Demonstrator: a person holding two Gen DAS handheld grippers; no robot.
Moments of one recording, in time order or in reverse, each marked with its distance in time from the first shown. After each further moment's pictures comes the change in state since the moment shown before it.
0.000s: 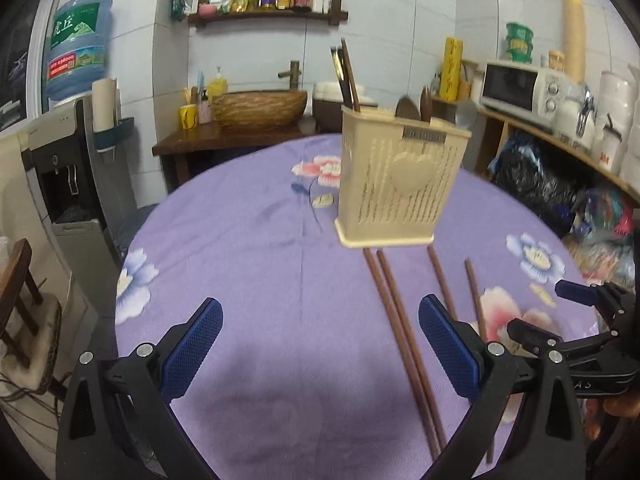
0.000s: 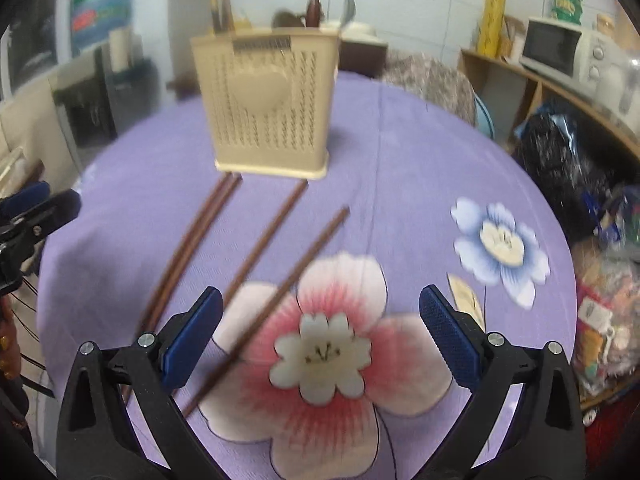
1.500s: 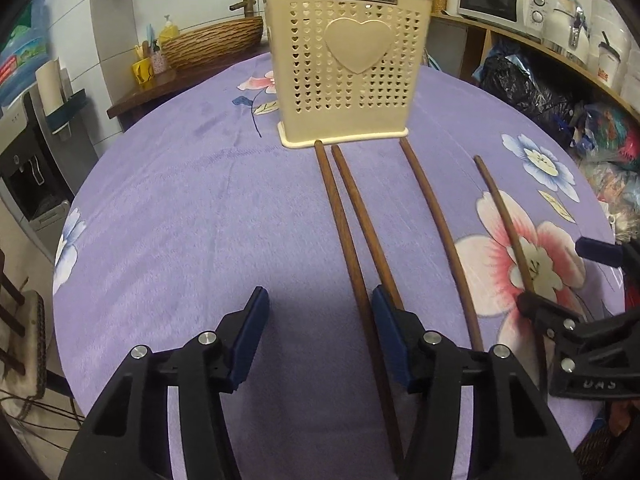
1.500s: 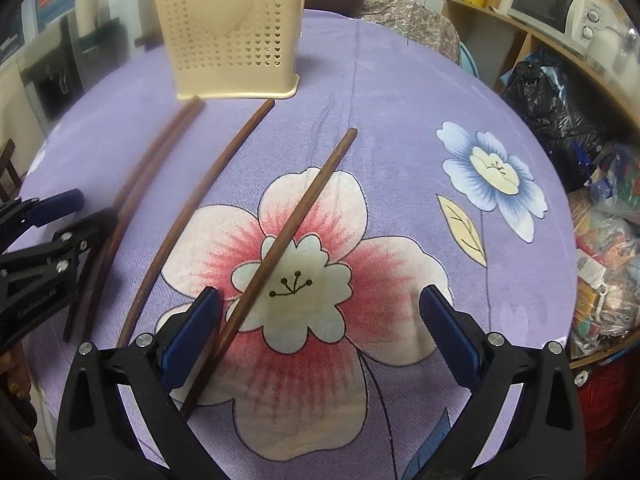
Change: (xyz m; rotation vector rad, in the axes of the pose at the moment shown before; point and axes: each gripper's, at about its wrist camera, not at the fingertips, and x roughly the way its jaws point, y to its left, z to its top) left arm 0.063 -0.051 -0.027 0.128 0.266 -0.014; right arm 0.024 -0.011 -0.022 0.042 0.181 -0.054
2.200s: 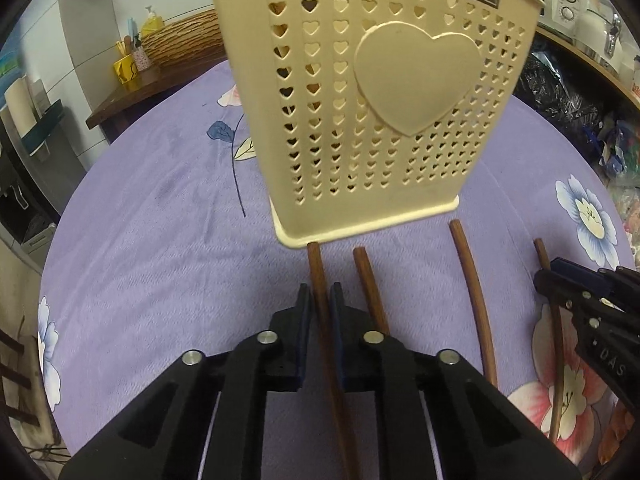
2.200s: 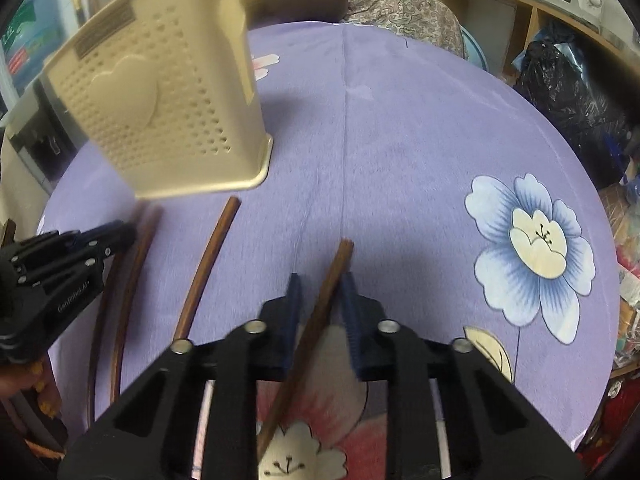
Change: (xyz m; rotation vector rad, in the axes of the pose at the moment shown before) left arm 0.060 0.004 0.083 0.005 0.081 0.009; right arm 0.052 -0.024 0.091 0.137 -0.006 0.087
